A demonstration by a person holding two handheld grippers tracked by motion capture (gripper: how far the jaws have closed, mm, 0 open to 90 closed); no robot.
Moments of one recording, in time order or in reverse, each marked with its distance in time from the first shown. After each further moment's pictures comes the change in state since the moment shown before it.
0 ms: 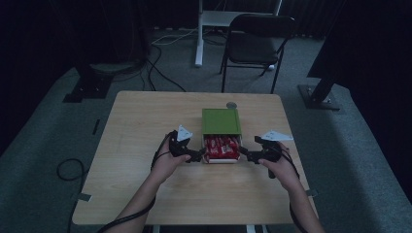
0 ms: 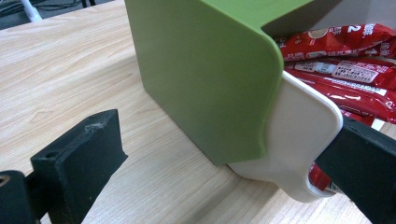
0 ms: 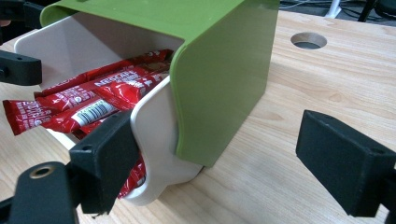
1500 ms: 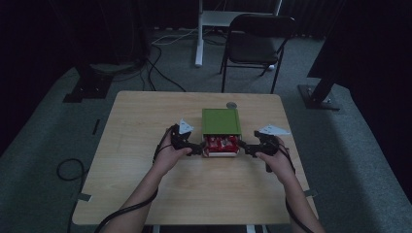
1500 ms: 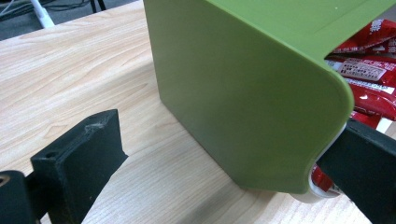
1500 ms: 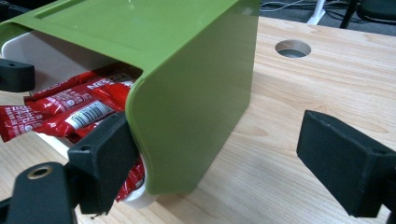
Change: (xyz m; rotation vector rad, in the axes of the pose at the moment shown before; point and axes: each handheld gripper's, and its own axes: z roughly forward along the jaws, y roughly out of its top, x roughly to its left) left arm 0.014 0.012 0.016 0.011 0.025 0.003; right arm -0.009 0.011 0.017 -0.010 -0.049 0.015
